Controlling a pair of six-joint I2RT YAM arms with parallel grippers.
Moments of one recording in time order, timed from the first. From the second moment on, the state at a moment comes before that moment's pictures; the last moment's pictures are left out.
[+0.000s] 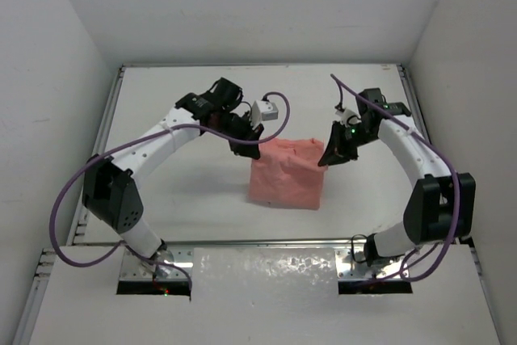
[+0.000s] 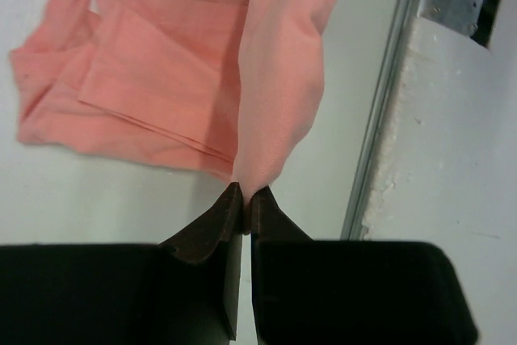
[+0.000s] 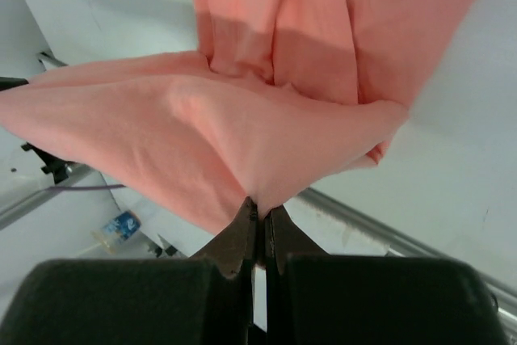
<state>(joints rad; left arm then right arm) -0.57 1.60 1.43 -0.88 0.69 0.42 0.10 1.47 1.13 -1.01 -0.63 0.24</state>
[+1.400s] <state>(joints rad) -0.46 2.15 1.65 -0.42 0.35 0.24 -0.05 2.09 1.56 -0.75 -0.34 0.37</state>
